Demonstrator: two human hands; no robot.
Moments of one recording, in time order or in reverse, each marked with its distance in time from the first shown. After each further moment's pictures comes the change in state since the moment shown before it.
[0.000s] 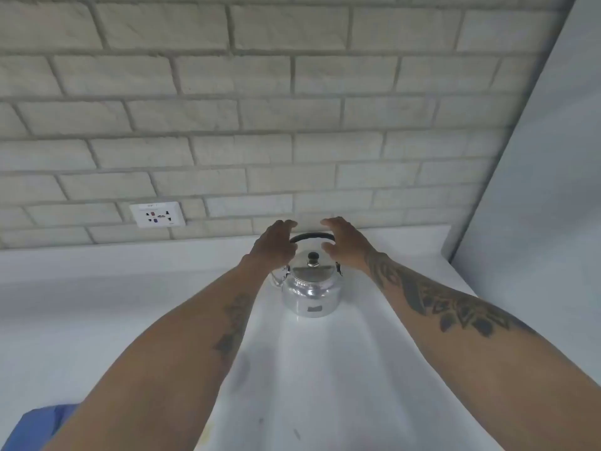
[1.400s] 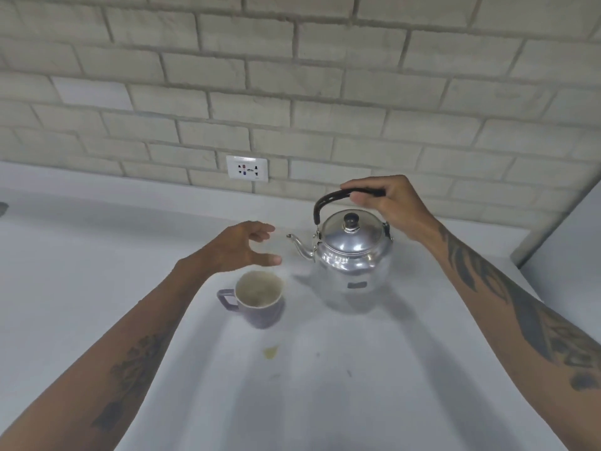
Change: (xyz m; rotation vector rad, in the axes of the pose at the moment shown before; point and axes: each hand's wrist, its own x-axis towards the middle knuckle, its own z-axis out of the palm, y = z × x) left_hand -0.192 -0.142 -0.093 -0.427 -0.003 -0.165; right_hand -0.063 -0.132 -0.021 0.596 0.028 -0.324
